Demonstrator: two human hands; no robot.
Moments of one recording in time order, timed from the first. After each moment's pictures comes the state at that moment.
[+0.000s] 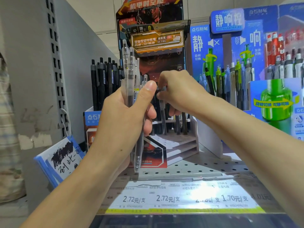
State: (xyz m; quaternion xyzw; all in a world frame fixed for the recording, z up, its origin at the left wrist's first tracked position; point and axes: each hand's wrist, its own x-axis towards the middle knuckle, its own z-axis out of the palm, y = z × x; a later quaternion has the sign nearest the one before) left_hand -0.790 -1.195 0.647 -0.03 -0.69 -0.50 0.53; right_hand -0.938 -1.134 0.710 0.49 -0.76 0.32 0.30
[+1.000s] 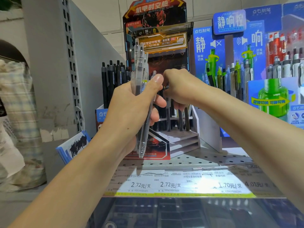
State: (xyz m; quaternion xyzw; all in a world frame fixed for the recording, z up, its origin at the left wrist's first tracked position) left_hand -0.782 -1.188 0.662 -0.01 -0.71 -0.49 0.50; right_hand -0.932 -1.134 0.724 0.49 -0.79 0.29 0.24
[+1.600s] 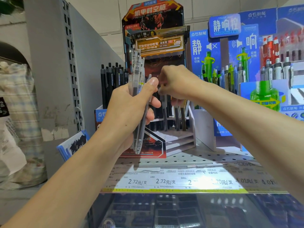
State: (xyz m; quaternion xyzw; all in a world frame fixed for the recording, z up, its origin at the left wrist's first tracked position) left_hand -0.784 -1.189 0.664 0.01 -0.71 -0.50 0.50; right_hand -0.928 -1.124 0.732 0.50 -0.76 0.32 0.25
